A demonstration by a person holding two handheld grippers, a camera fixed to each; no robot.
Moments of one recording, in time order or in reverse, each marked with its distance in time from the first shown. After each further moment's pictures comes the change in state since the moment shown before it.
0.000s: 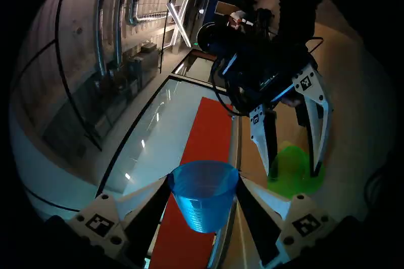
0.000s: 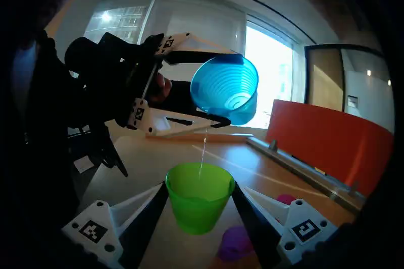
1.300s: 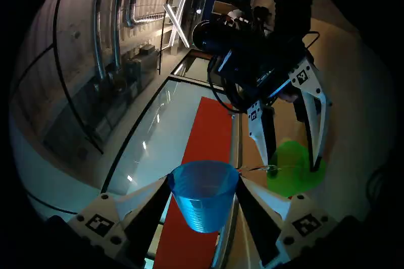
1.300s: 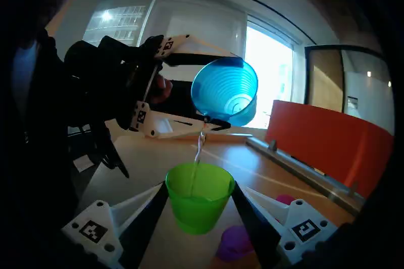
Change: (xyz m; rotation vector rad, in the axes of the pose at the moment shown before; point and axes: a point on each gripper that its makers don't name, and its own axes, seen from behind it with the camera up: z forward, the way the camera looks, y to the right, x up) left arm -0.002 0.001 0.000 0.006 0.001 0.031; right arm 0.000 0.001 0.000 -0.002 -0.001 -0.006
